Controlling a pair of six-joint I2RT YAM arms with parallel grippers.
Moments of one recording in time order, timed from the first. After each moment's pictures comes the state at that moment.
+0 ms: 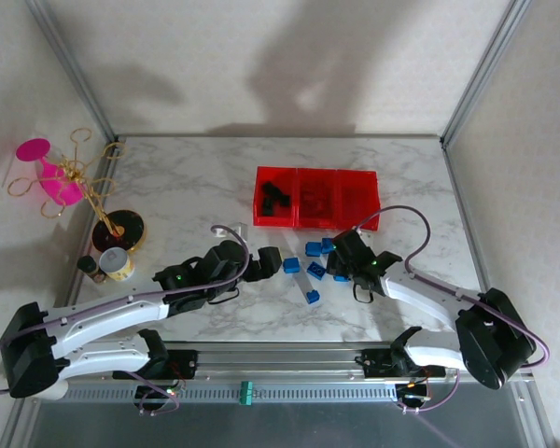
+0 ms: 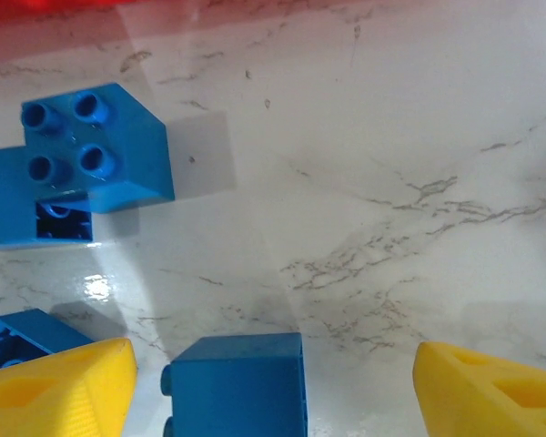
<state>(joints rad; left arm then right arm) -0.96 1.07 0.69 -0.25 -0.27 -0.95 0.68 1.24 0.60 -0.45 0.30 0.73</state>
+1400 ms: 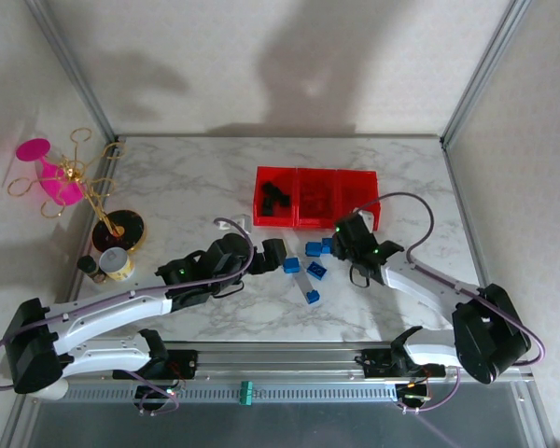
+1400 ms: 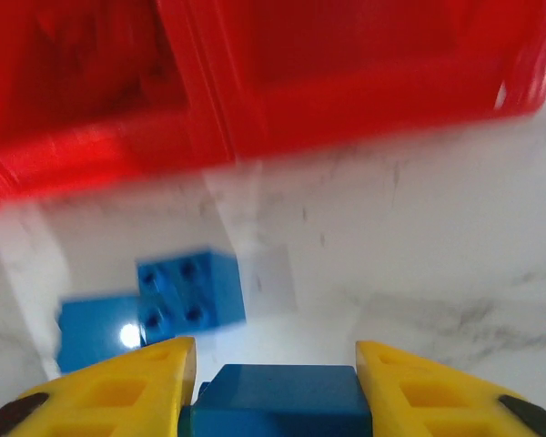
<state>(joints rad) -0.96 1.11 0.78 -0.25 -0.30 -0.92 0.60 1.27 0.71 -0.34 0.31 0.68</state>
